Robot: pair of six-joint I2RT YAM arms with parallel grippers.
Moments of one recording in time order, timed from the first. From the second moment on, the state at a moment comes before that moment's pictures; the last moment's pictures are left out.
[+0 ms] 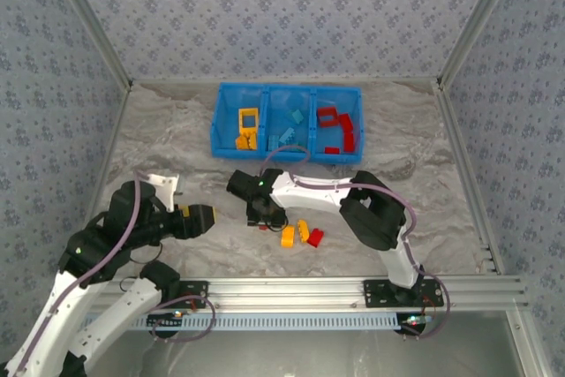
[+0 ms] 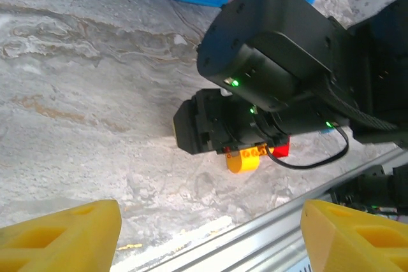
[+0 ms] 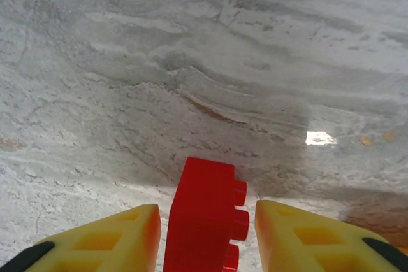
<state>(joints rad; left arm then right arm) -0.55 0.51 0.93 -1.11 0.21 -0.55 1.08 2.04 1.50 -0.87 0.01 1.12</state>
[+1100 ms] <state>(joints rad) -0.95 1.10 1.14 -0.71 0.05 -0.72 0.46 1.68 1.43 -0.89 0.19 0.68</state>
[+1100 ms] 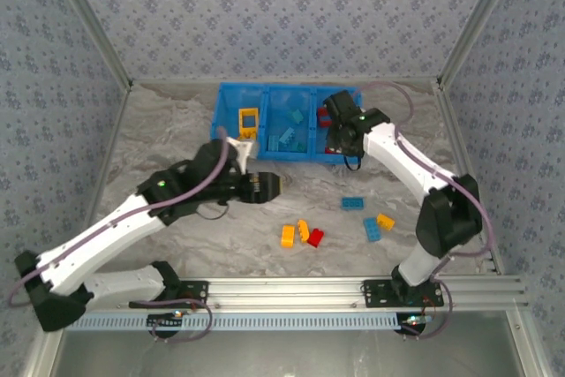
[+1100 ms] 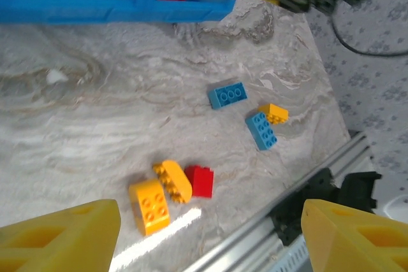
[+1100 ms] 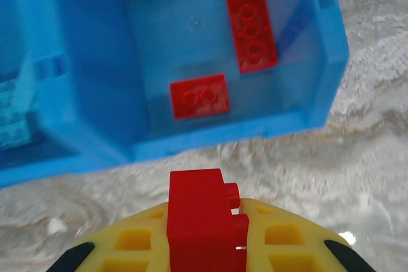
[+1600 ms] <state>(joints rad) -1.25 1.47 1.31 -0.66 -0.41 -0.72 0.34 2.09 1.69 -0.84 -0.05 0.51</state>
